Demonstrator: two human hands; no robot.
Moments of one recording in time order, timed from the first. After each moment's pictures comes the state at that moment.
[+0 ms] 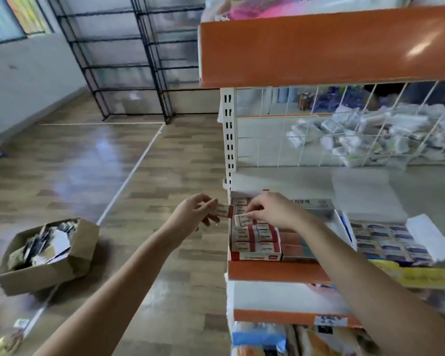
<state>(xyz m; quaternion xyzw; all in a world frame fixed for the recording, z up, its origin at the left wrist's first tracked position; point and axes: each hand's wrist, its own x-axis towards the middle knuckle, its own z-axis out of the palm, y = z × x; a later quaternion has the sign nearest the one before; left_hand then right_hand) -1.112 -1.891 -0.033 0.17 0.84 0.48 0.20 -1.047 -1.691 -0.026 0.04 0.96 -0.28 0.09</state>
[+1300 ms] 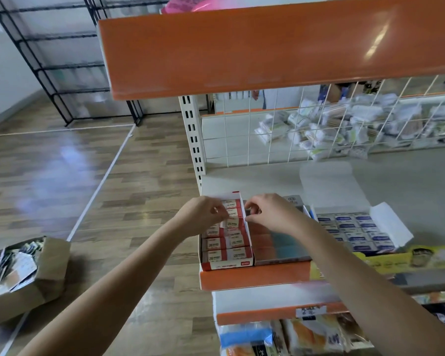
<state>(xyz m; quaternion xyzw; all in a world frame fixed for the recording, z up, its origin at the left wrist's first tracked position) -1.122 -1.811 -0.033 0.39 0.89 0.20 0.16 -1.024 -1.646 -0.036 0.10 0.96 -0.25 0.04</state>
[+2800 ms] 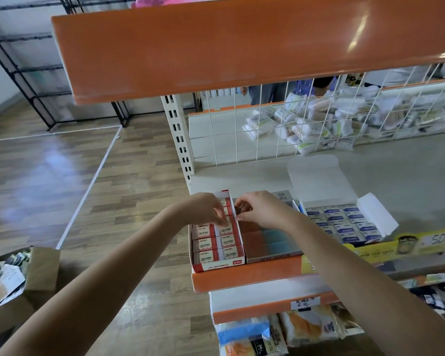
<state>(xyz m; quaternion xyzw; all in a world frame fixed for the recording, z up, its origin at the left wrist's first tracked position) -1.130 -1.780 -0.021 0.45 0.84 0.06 0.29 -1.025 -1.644 -0.037 0.11 0.95 -0.30 0.06</state>
